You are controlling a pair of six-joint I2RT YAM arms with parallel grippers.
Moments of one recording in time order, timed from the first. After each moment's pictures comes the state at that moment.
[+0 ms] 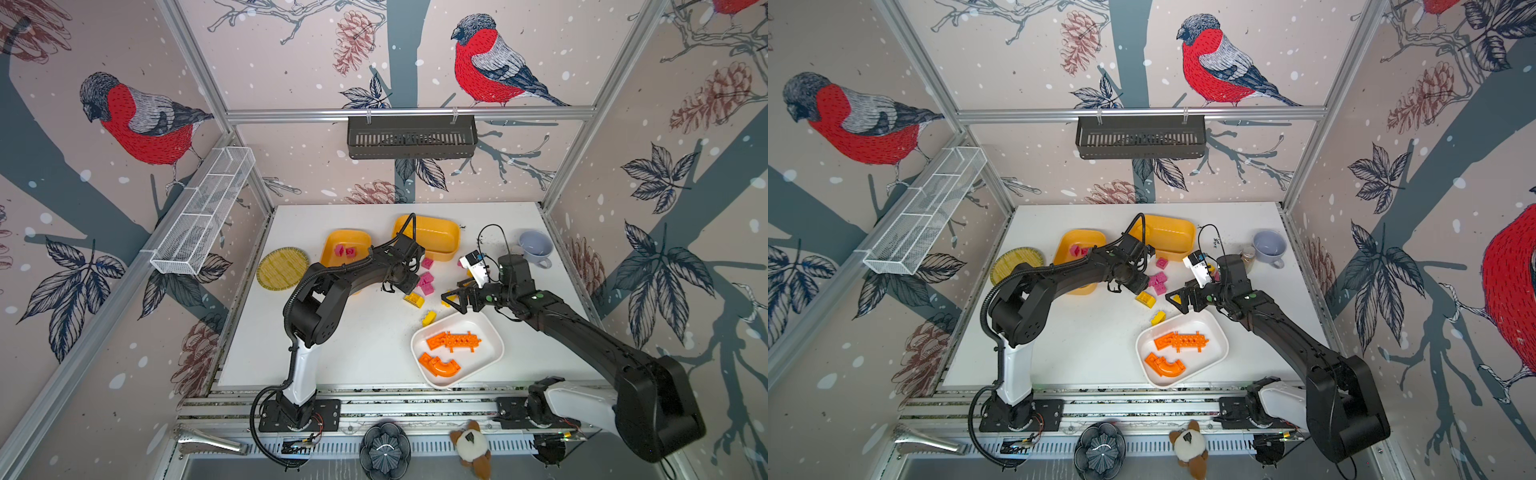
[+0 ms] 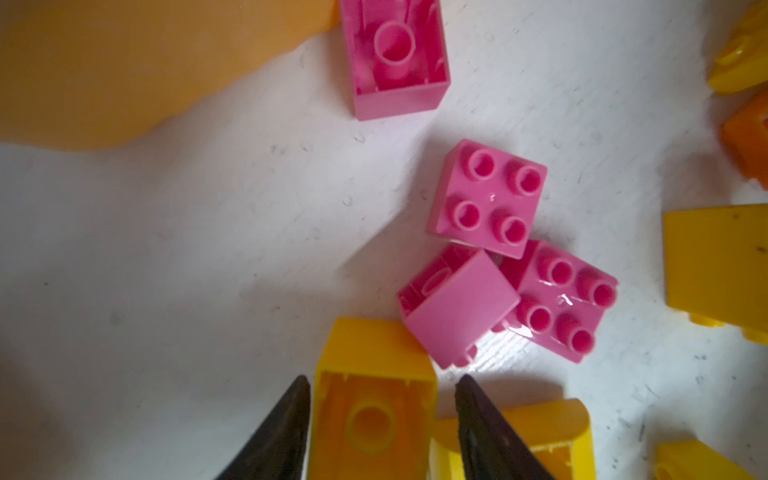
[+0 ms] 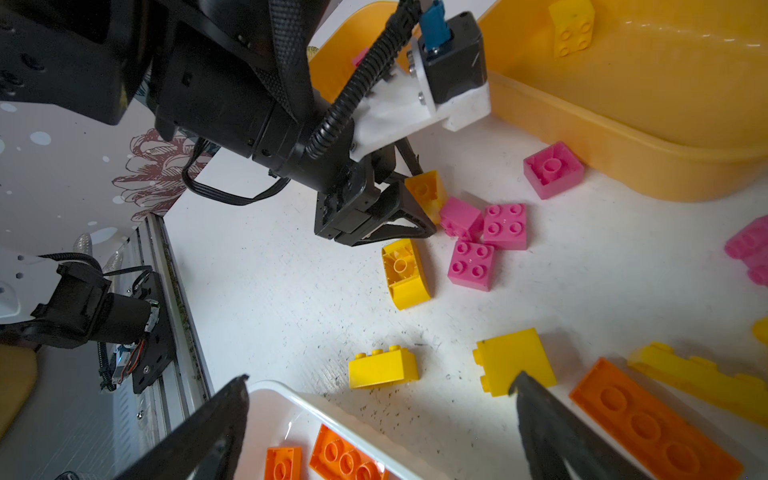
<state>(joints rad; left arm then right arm) -0.65 2.03 1.42 -0.51 0.08 0.06 0.36 1.19 0.66 -0.16 -0.68 0.06</state>
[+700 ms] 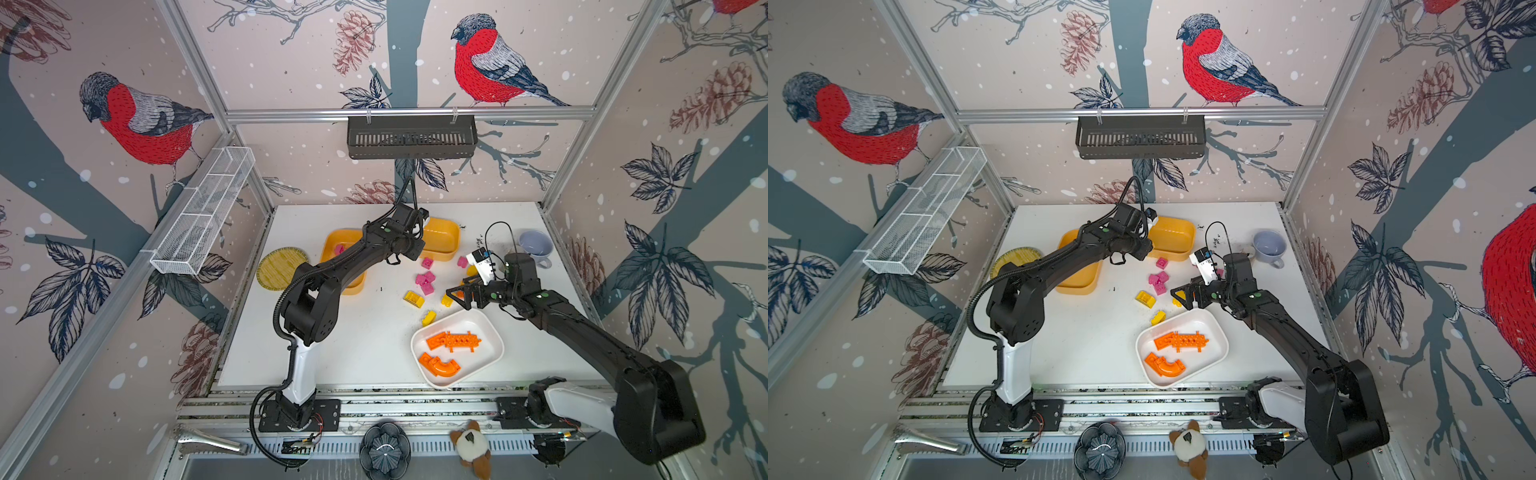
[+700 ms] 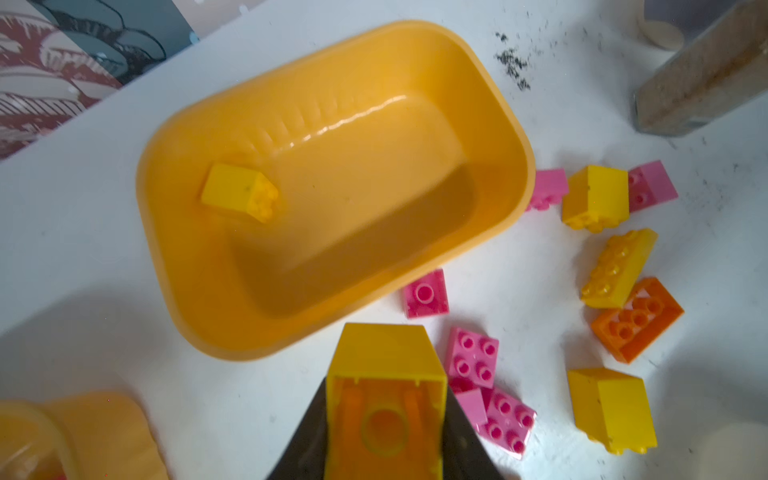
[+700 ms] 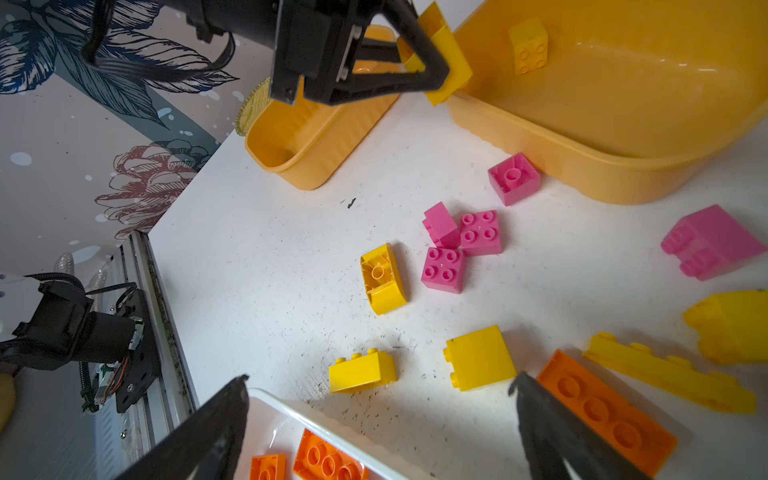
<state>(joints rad) -0.60 2.05 1.74 -0.53 0.07 0.04 0.30 1.19 0.67 -0.16 -0.68 0.05</state>
